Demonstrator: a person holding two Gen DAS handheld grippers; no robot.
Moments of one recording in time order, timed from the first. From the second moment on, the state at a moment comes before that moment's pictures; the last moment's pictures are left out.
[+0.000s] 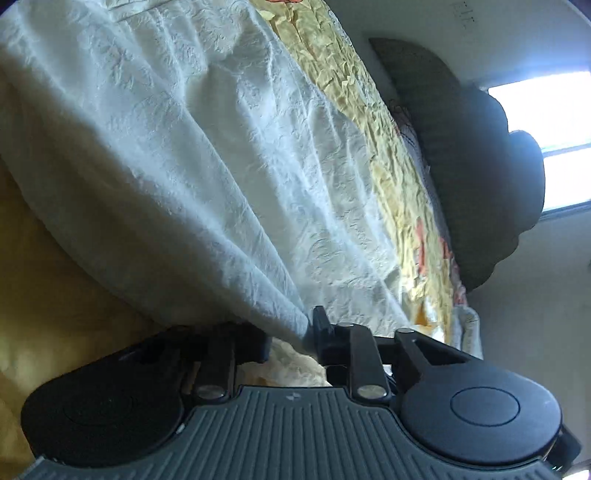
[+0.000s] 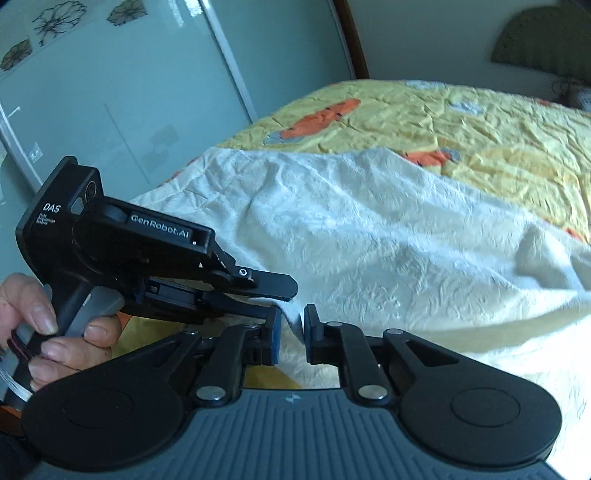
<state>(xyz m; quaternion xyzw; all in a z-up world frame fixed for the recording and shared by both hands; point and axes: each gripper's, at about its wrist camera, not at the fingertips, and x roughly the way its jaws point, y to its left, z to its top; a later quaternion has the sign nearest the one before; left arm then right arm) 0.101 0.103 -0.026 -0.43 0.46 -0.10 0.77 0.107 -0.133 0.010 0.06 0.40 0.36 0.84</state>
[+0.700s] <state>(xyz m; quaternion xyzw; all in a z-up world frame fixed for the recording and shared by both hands) 0.076 0.104 -0.048 -0.38 0.37 -0.17 0.83 0.318 -0.383 -0.011 0.12 0.53 -0.09 0.84</state>
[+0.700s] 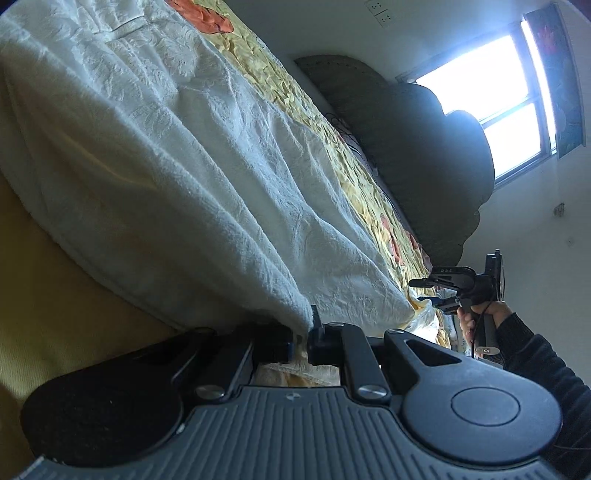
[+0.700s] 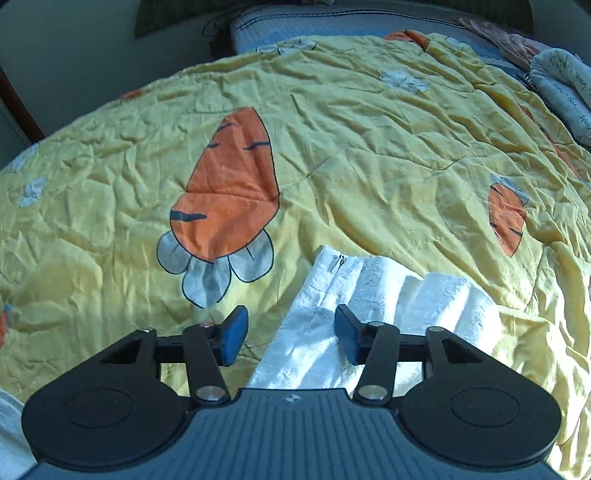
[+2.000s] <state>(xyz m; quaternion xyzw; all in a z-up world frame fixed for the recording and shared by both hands) 0.083 0.109 -0.052 -0.39 0.37 -0.18 0.82 0.006 -0.528 -0.080 0.60 0.23 -0.09 0.76</state>
